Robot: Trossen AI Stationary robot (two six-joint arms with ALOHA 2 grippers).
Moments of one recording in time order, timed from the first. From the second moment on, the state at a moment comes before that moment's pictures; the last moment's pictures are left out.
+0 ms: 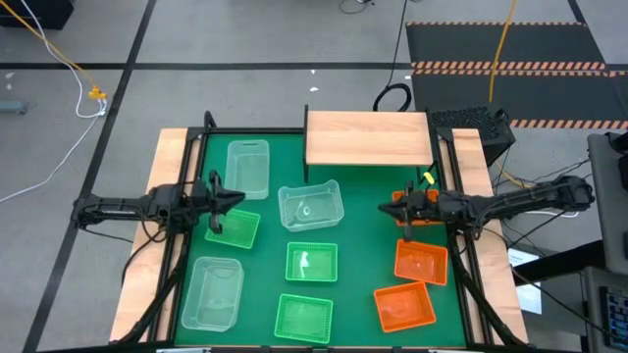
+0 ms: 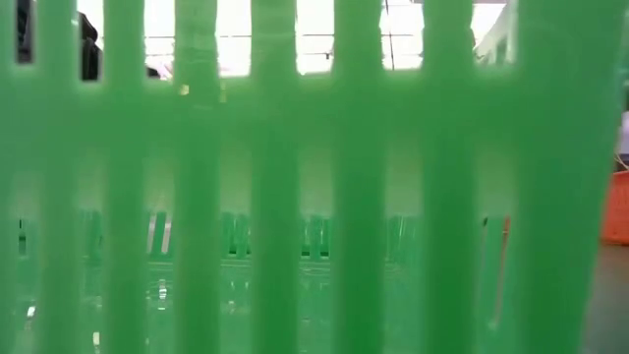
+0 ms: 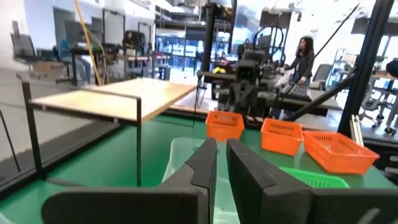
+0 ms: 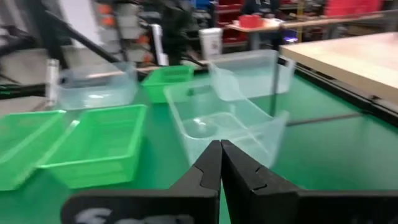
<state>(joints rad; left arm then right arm) -0.01 0.05 0.01 0.15 -0.17 -0.07 0.06 0.63 0.02 0.50 0.20 0.12</state>
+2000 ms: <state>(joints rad) -0.10 1.02 0.65 0.26 -0.39 0.09 0.18 1.10 0.62 -1.15 0.08 0.49</state>
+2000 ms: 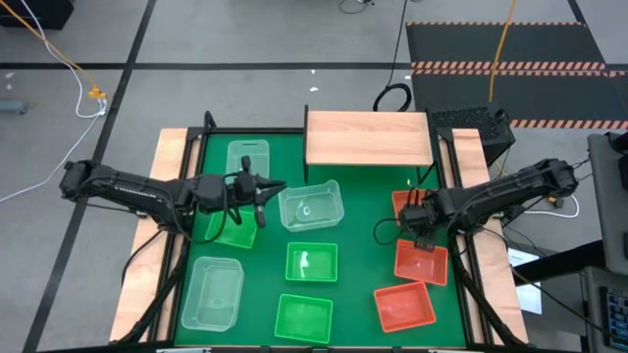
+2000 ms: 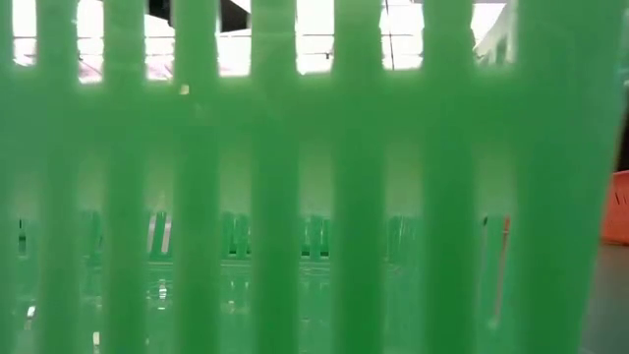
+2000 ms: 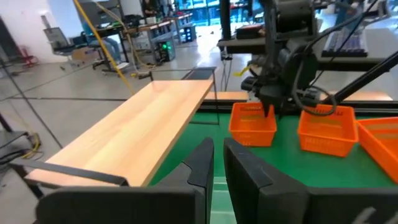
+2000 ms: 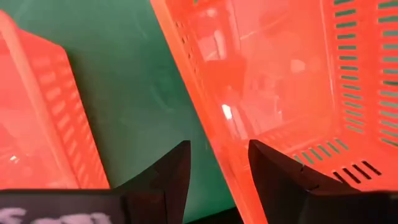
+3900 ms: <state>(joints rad) -0.06 0.95 0.65 0.48 -0.46 0.24 -0.67 1.43 1.62 -1.18 0.00 0.48</state>
